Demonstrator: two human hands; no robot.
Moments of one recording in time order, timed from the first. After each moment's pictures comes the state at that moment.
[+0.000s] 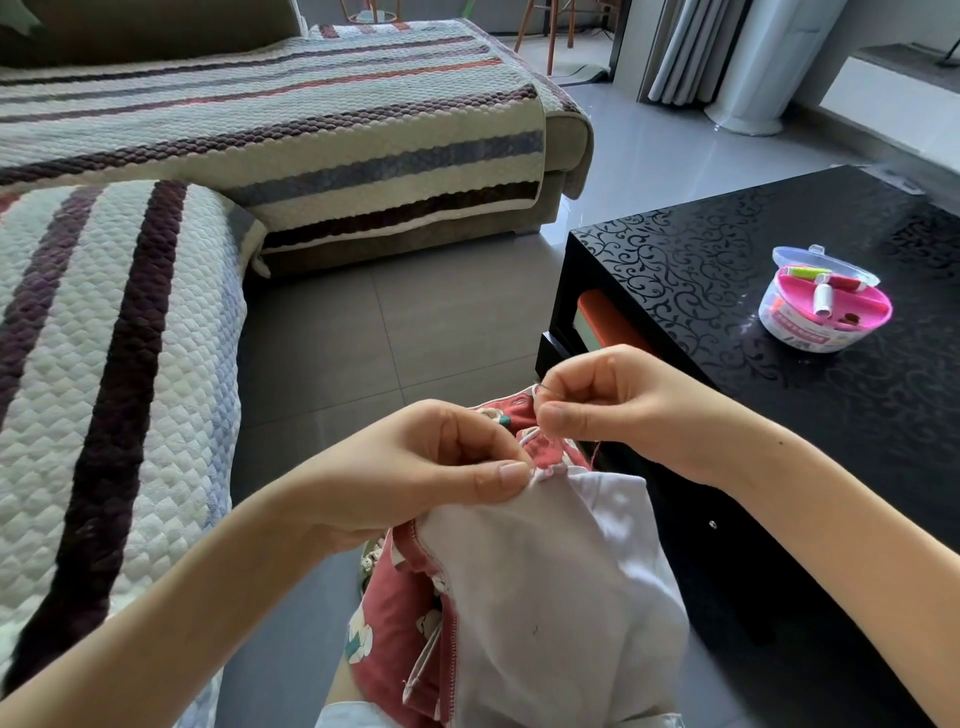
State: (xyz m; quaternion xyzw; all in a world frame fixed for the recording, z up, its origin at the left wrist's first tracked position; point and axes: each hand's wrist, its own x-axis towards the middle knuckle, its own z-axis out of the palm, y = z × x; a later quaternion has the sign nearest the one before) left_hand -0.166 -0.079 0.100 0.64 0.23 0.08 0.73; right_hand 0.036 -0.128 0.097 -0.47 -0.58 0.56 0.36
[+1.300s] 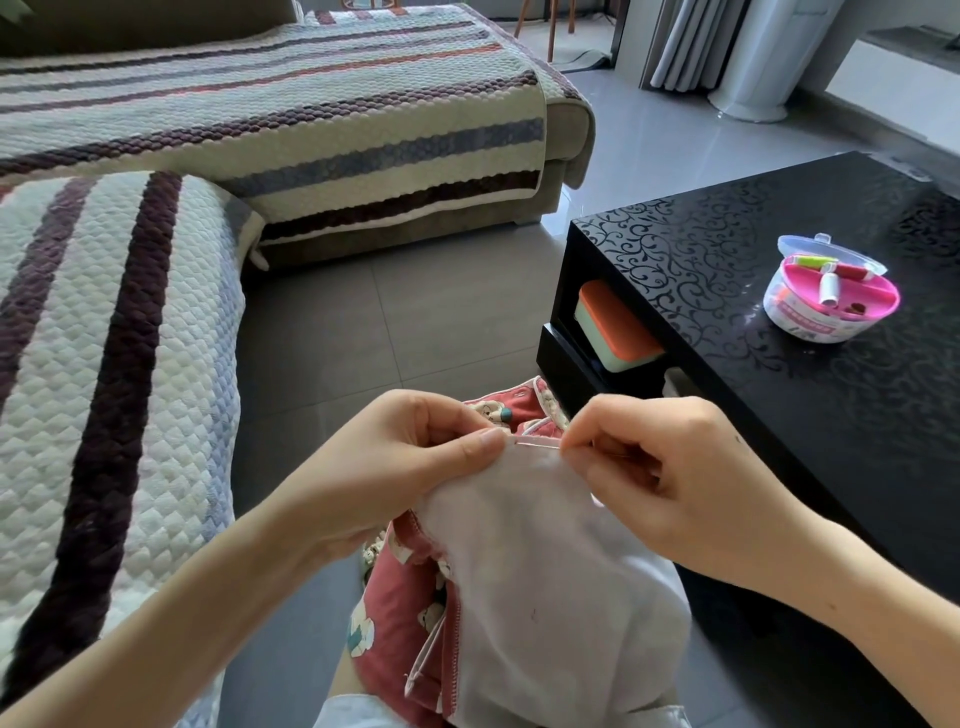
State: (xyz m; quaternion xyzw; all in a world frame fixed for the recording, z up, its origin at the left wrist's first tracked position) left_hand -0.167 -0.086 0.096 0.62 0.37 0.17 0.67; right_hand 0.026 -0.173 0.082 -0.57 -0.73 0.16 0.34
